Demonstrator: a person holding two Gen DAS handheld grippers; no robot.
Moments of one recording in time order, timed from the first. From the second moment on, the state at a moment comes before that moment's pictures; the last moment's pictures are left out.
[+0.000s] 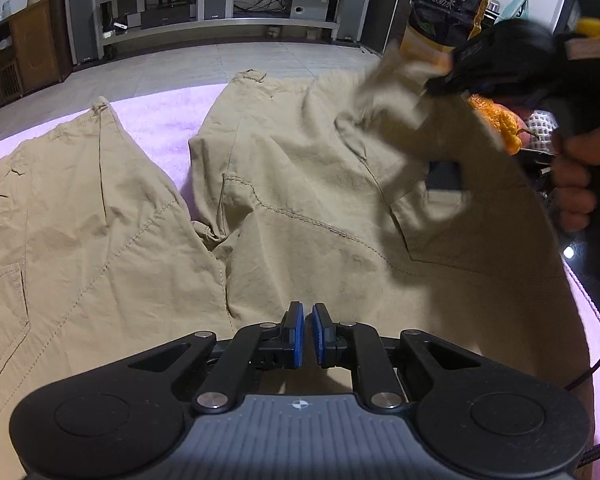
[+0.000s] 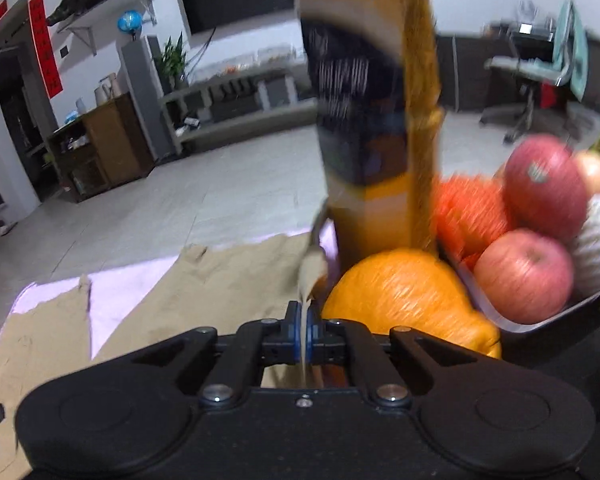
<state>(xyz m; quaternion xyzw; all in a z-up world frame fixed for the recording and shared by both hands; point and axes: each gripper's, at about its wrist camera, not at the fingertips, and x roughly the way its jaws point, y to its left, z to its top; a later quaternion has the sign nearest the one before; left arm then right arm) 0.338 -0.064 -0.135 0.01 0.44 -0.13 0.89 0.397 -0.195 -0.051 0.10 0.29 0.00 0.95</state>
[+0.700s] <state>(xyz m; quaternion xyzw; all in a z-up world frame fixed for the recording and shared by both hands) 0.284 -0.038 -0.075 0.03 0.41 -0.13 0.90 0.279 -0.227 0.046 0.14 0.24 0.02 0.96</state>
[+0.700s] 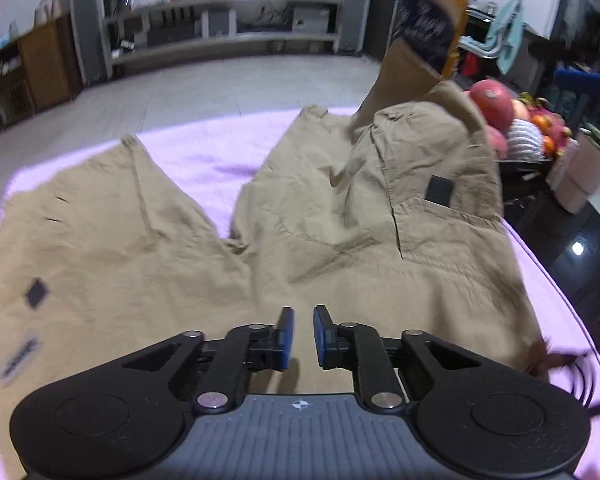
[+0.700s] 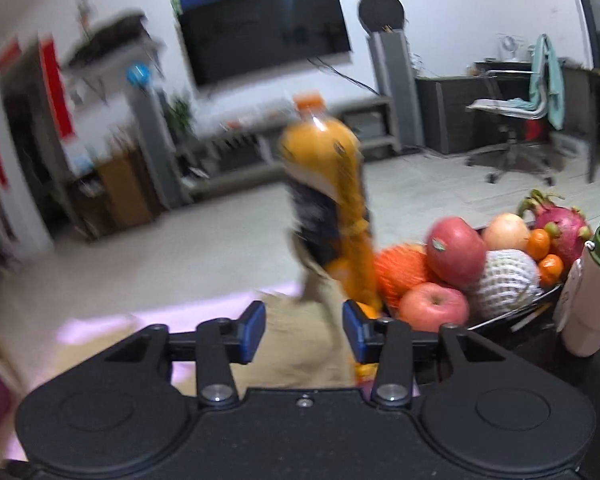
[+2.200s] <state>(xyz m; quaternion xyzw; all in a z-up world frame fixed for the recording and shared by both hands) 0.264 -0.034 -0.129 0.01 0.40 -0.18 0.90 0.321 -0.176 -0.131 0.36 0.48 0.18 0.78</state>
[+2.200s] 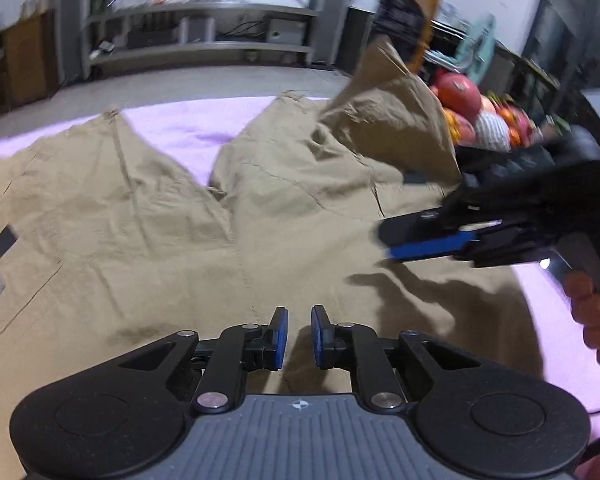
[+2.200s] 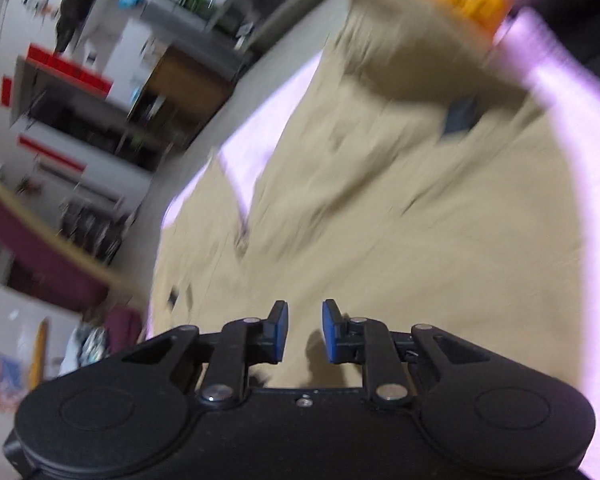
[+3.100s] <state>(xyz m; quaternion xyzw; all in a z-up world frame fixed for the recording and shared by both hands) 0.158 -0.034 -0.114 -0.03 0.40 -0.15 0.91 0.225 -0.214 -0.106 0.37 0.48 0.12 0.79</state>
